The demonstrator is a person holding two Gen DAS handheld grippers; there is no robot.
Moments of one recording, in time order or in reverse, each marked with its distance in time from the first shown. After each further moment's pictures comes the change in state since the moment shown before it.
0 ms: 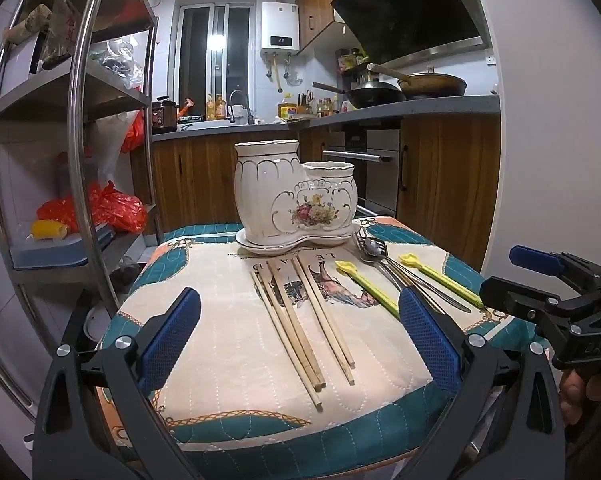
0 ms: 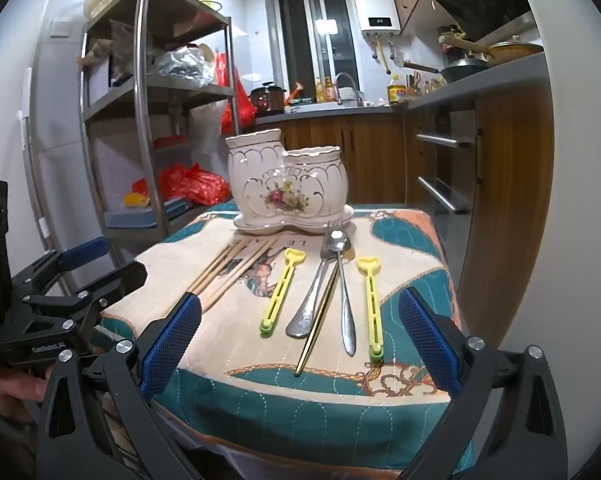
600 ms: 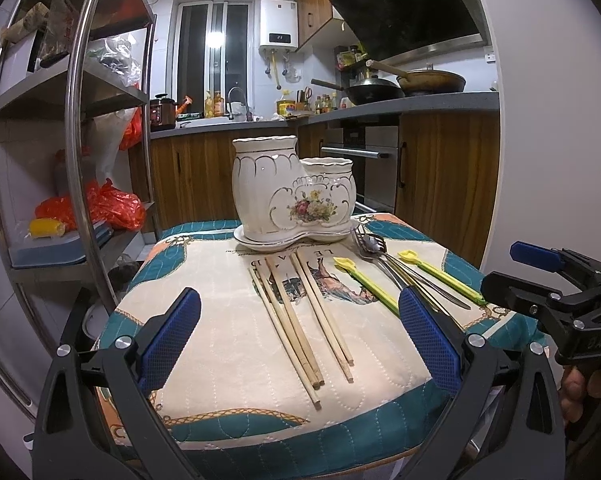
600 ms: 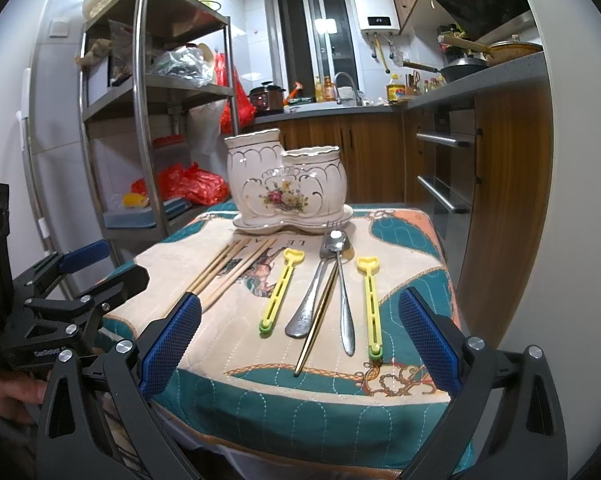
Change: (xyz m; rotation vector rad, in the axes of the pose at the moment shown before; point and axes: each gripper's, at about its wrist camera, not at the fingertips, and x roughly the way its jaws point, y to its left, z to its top) left arm 0.001 0.000 0.000 0.003 0.019 -0.005; right arm 0.000 -0.002 0.001 0.006 0.003 0.000
